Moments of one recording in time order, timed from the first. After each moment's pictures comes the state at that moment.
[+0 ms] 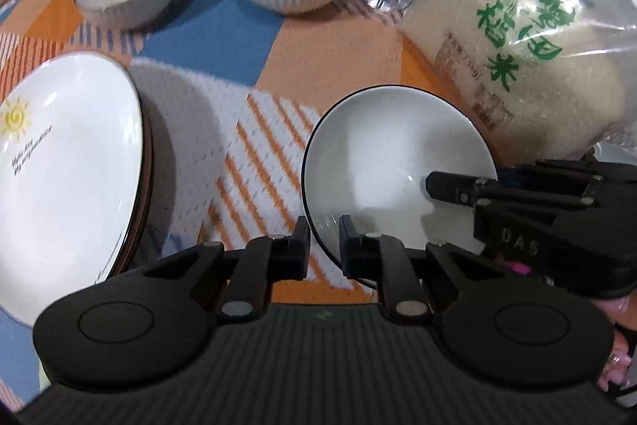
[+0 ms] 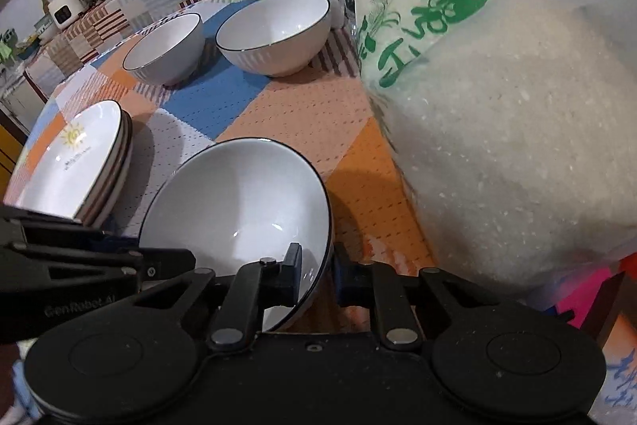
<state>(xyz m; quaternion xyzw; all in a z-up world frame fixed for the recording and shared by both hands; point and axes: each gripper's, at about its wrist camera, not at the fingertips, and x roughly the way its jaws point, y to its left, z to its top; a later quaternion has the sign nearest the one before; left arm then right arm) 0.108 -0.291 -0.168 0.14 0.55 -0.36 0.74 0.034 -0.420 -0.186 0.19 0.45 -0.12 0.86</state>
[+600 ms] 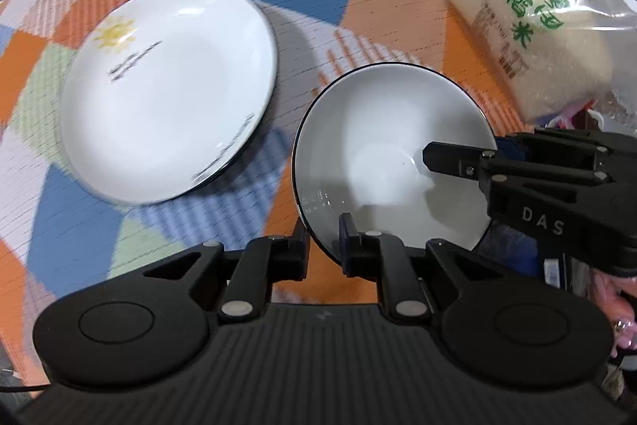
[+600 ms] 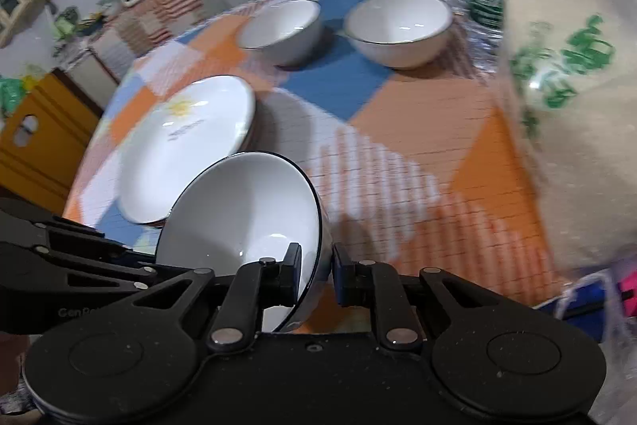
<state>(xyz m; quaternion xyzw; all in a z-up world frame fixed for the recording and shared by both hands) 0.103 -0.200 -0.122 0.15 0.59 -0.32 0.72 0.038 -0.351 -0.147 0.19 0.45 -0.02 0.87</state>
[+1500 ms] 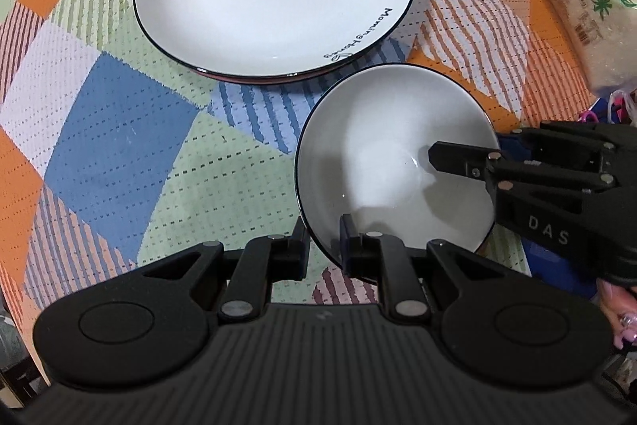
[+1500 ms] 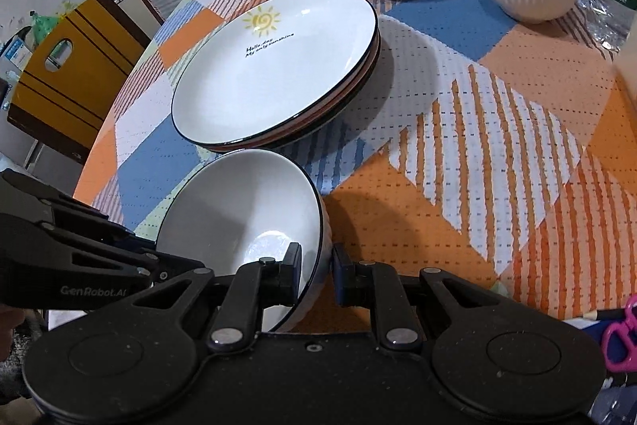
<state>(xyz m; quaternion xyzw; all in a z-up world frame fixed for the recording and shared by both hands) 0.110 -0.120 -0.168 0.13 0.64 -0.26 0.71 0.063 -0.272 -0.188 0.16 0.50 0.06 0.85</state>
